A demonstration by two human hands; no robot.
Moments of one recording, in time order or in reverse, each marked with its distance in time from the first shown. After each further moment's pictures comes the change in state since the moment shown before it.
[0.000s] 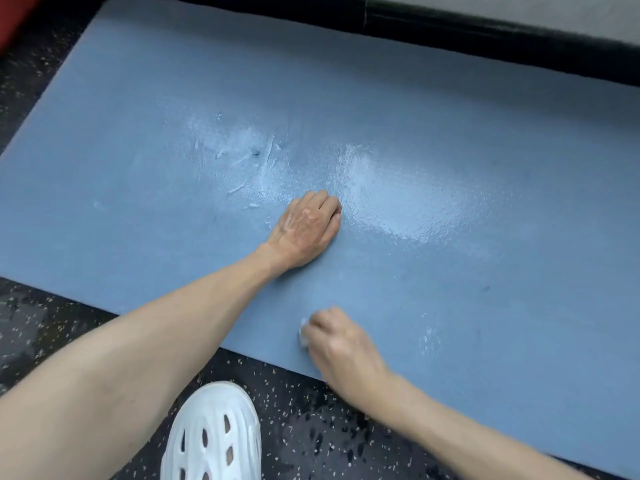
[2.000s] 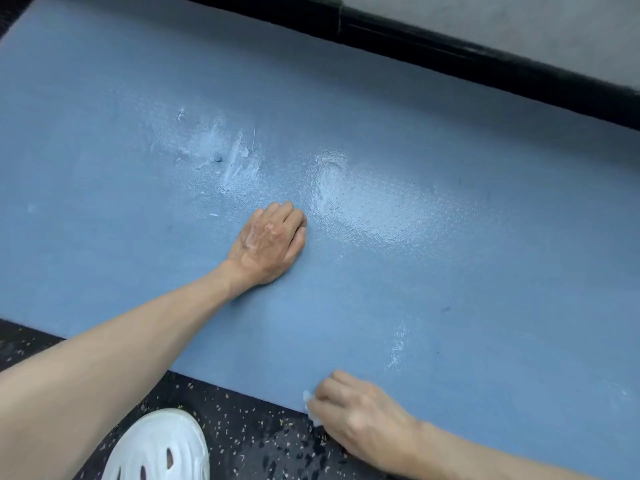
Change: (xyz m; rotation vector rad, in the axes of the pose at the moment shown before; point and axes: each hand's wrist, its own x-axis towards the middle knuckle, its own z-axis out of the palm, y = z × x) left_hand 0.001 0.003 0.005 0.045 0.025 -0.029; right_hand -0.058 0.032 -0.060 0.023 -0.285 -0.205
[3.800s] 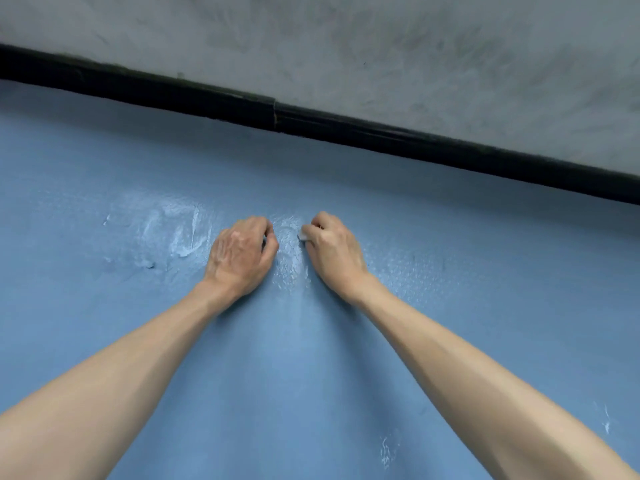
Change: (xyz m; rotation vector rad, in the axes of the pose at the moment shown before) left_hand 0.138 -0.019 0.009 -0.151 0.155 -0.160; right_hand 0.193 0.205 -0.137 -0.351 0.514 0.463
